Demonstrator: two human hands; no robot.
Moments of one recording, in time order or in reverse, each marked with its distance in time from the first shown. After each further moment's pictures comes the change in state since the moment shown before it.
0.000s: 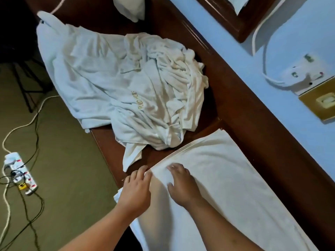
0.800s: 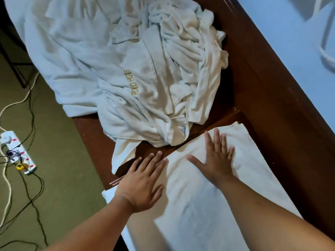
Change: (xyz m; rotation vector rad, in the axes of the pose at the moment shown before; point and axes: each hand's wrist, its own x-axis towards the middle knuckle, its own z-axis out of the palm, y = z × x) left_hand 0.061 -0.001 0.022 0.058 0.006 0.233; right_hand 0.090 0.113 -0.029 -0.114 0.134 0.194
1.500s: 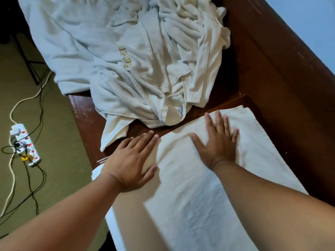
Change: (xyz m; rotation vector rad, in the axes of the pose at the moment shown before) left_hand 0.007 0.006 0.005 0.145 0.122 -0.041; right_hand 0.011 0.020 0.024 0.017 0.275 -0.083
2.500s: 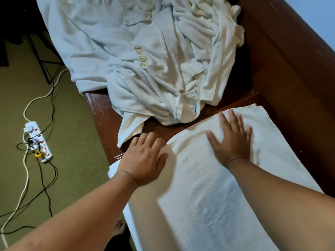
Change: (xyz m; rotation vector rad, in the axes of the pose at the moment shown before) left_hand -0.008 0.002 0.003 -0.039 0.250 -0.062; right_hand -0.003 0.003 0.005 -0.003 0.051 -0.008
